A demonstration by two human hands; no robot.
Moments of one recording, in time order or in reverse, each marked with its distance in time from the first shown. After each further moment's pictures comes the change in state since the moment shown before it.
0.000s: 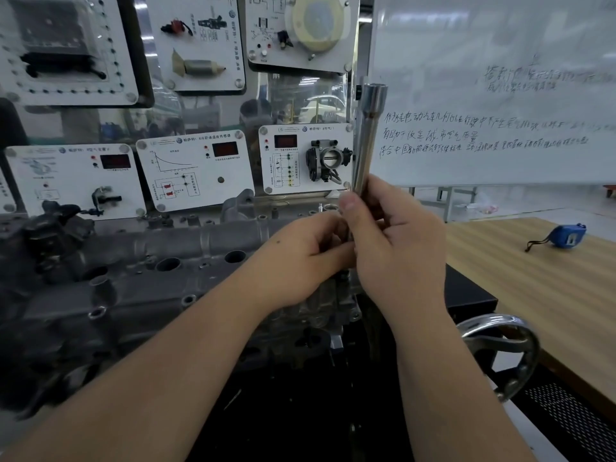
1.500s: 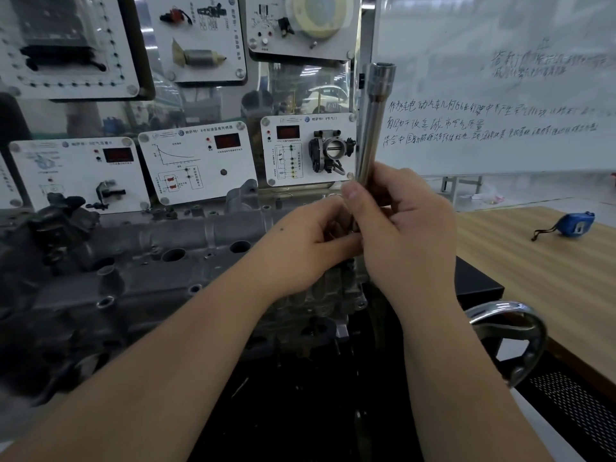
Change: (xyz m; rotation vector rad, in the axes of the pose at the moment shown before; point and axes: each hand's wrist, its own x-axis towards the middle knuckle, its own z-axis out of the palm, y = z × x) left_hand 0.001 -0.003 0.001 0.009 0.056 0.034; right_hand -0.002 -0.006 -0.001 0.024 0.012 0.008
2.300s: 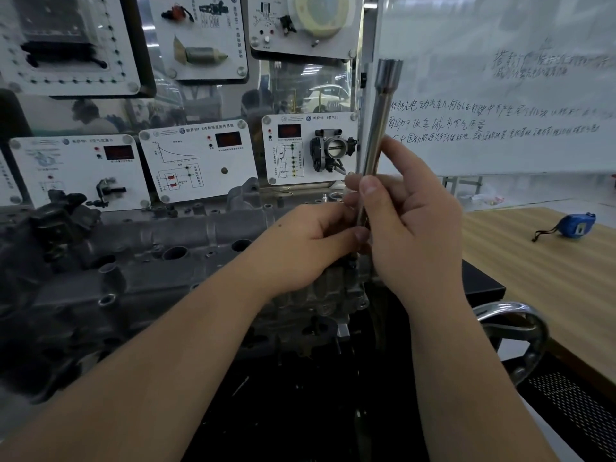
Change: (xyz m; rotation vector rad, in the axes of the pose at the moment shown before) left_hand -0.001 -0.001 -0.003 -0.058 -0.045 -0.031; right_hand 0.000 0.003 0.000 0.176 -0.013 0.088
